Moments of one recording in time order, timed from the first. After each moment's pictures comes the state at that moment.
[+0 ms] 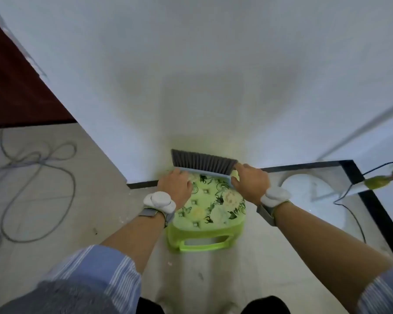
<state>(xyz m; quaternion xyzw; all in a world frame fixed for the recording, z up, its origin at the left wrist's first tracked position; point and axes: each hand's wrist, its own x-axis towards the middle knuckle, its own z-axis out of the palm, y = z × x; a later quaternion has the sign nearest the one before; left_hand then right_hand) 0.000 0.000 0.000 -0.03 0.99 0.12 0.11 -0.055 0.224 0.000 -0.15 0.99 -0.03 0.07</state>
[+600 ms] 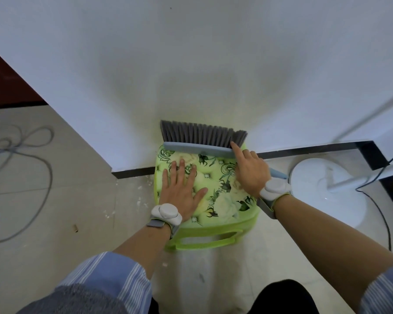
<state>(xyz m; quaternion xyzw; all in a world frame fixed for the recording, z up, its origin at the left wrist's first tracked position) 0.008 0.018 -0.177 0.01 0.99 0.06 0.11 -0.079 0.222 -0.146 -0.15 0.99 -0.04 0.01</state>
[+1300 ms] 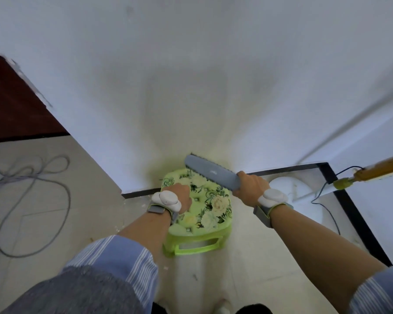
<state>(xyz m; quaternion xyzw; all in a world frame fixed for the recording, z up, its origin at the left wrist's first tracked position) -0.010 0.018 0.105 0.06 0.95 0.05 0.31 -0.047 0.249 0.102 -0.08 0.98 0.01 0.19</state>
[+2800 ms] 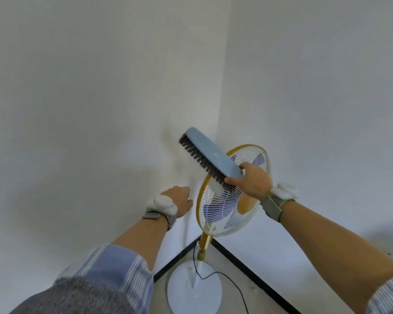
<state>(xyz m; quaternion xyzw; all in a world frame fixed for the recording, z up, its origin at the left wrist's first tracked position) -0.066 0.510 0.495 0.33 0.94 0.07 0.06 0.034 0.724 0.541 0.23 0.95 -0.17 -0.16</state>
